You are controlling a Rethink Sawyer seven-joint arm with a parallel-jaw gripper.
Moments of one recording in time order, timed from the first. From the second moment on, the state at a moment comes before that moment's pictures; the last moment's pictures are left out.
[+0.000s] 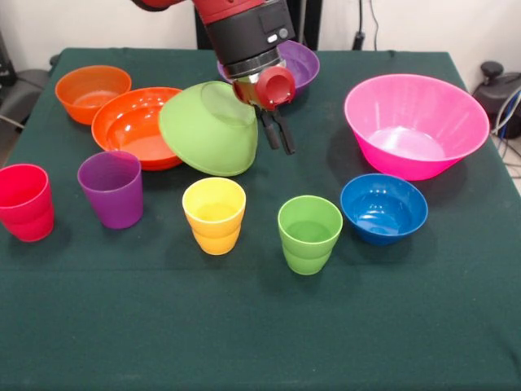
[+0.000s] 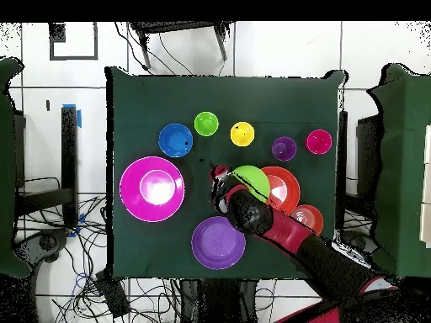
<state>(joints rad) -0.87 -0.37 0.54 2.05 -0.08 -0.14 2.28</state>
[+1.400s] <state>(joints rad) -0.69 -0.40 0.36 2.01 0.03 -0.13 2.28</state>
